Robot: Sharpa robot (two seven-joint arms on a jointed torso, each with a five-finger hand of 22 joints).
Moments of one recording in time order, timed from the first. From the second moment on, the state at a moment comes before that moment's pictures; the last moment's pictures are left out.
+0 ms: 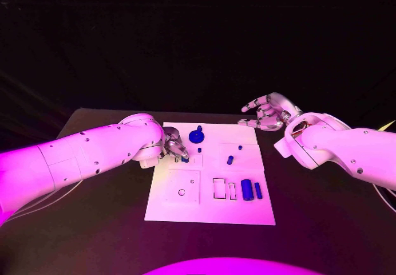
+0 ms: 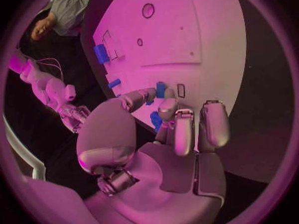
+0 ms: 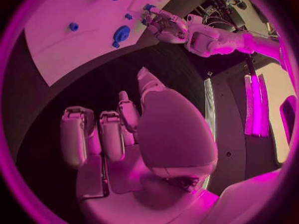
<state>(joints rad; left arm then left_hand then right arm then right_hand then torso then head) 1.27 -0.55 -0.10 1.25 -1.02 0.15 -0.53 1.00 -0.19 0.78 0.01 0.34 0.79 0.08 0.81 0.62 1.25 -0.01 1.23 1.00 1.46 -0.07 1.55 1.29 0.08 1.35 0.03 1.44 1.23 1.30 -0.89 -0.13 1.54 -0.90 -0.56 -0.05 1.43 -0.19 0.12 0.28 0.13 0.89 0.16 0.17 0.32 1.34 0.08 1.25 1.29 1.46 0.01 1.52 1.30 0.04 1.47 0.11 1.44 1.30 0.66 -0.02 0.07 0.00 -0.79</state>
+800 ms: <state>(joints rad) 1.27 -0.53 -0.10 1.22 -0.98 0.17 -0.53 0.97 -0.16 0.78 0.01 0.34 0.80 0.07 0.81 0.69 1.27 -0.02 1.25 1.04 1.46 -0.08 1.55 1.29 0.08 1.36 0.03 1.44 1.24 1.30 -0.89 -0.13 1.55 -0.90 -0.56 -0.05 1.43 -0.19 0.12 0.28 0.13 0.89 0.16 0.17 0.32 1.34 0.08 1.25 1.29 1.46 0.01 1.52 1.30 0.04 1.47 0.11 1.44 1.30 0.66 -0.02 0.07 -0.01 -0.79</state>
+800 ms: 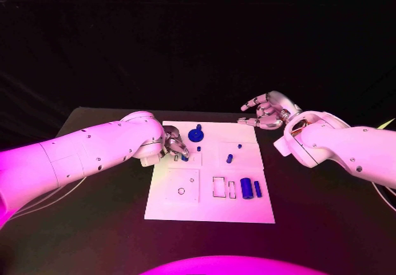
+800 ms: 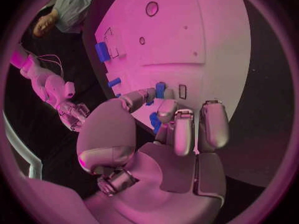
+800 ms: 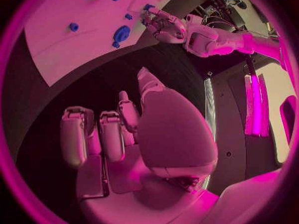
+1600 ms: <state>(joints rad) 1.27 -0.52 -0.10 1.20 -0.98 0.17 -0.53 0.94 -0.14 0.76 0.03 0.32 0.81 0.06 0.81 0.77 1.28 -0.03 1.25 1.06 1.46 -0.09 1.55 1.29 0.08 1.37 0.02 1.44 1.24 1.30 -0.89 -0.13 1.54 -0.90 -0.56 -0.05 1.43 -0.19 0.12 0.28 0.13 0.89 0.16 0.17 0.32 1.34 0.08 1.25 1.29 1.46 0.01 1.52 1.30 0.04 1.47 0.11 1.44 1.30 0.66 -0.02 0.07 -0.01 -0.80</state>
